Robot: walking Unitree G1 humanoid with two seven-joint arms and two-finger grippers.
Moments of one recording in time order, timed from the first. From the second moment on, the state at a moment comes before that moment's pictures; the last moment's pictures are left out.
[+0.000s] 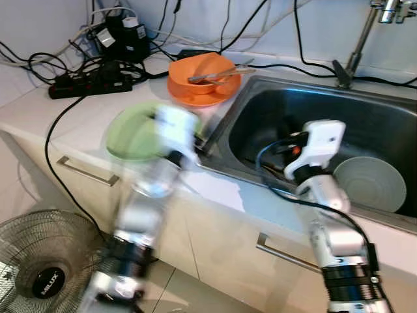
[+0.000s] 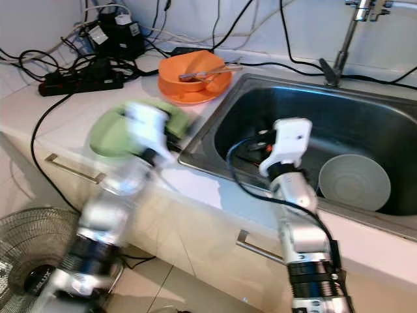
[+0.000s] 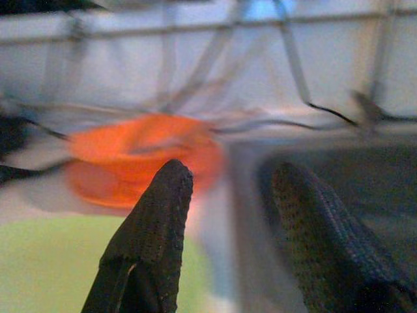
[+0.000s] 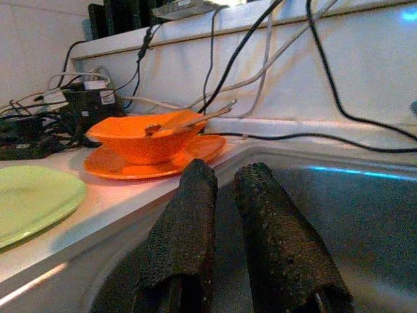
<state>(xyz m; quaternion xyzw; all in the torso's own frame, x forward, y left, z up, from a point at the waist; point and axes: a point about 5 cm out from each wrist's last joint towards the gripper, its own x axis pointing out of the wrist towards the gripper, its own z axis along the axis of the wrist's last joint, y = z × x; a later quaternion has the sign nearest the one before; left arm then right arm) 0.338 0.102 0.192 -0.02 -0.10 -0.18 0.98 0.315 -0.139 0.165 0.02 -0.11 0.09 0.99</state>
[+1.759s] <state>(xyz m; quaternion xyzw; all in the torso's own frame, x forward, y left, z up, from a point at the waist) 0.283 0.197 0.137 -0.28 0.01 0.02 0.96 0.321 -0.137 0.150 0.01 -0.07 0.10 0.99</state>
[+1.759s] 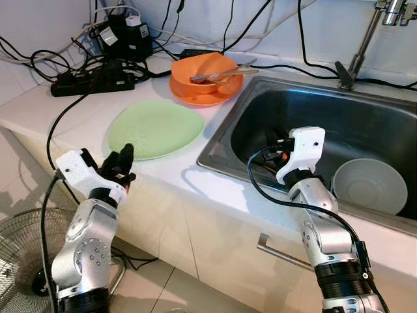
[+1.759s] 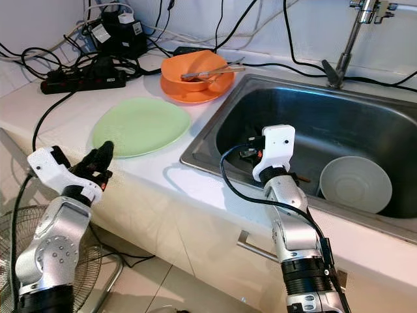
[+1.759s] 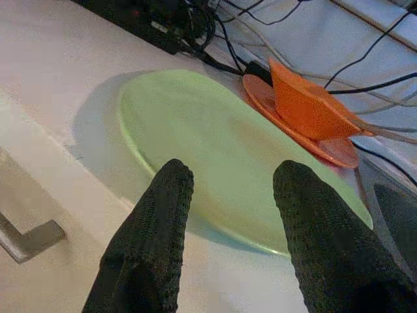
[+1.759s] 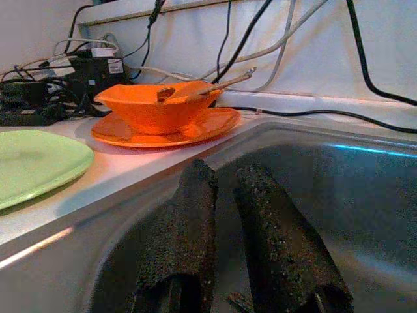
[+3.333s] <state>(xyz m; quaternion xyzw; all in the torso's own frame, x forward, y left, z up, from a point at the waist) 0.276 0.192 0.143 -0.41 0.00 0.03 0.91 0.322 -0.143 0.151 0.00 -0.08 0.10 0.99</state>
